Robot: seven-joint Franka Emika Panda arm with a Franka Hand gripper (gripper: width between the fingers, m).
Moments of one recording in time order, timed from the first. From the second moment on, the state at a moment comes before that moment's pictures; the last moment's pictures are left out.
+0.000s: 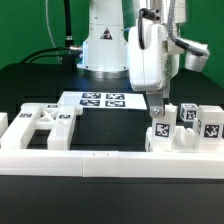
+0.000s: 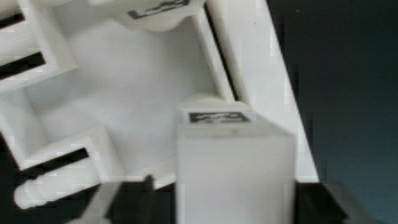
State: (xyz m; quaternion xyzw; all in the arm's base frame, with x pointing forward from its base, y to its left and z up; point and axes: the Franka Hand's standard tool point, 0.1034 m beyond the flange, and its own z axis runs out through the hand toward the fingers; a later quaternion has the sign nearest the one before) arm 0.634 0.046 0.080 -0.61 0.79 0.00 0.10
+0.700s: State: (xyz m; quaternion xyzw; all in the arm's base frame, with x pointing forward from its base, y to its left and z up) arm 0.639 0.051 0.083 -0.80 0.59 -0.03 0.09
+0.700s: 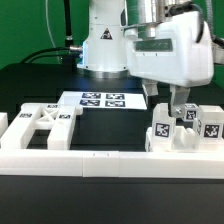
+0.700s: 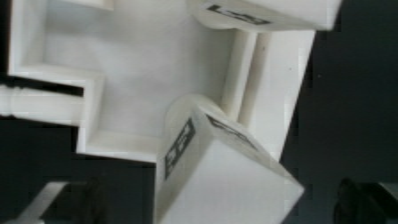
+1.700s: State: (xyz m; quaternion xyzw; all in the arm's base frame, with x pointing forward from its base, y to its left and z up) arm 0.641 0.050 0.083 -0.97 0.23 -0.04 0.03
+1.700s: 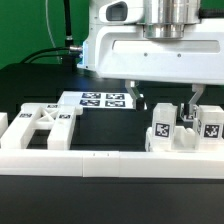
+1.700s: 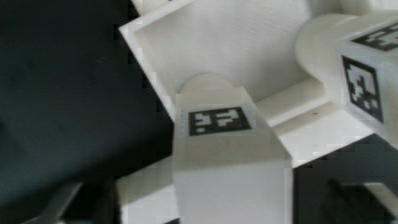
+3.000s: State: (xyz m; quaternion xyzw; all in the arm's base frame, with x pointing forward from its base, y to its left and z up) arm 0.640 0.049 0.083 -0.82 0.57 -0.04 0.05
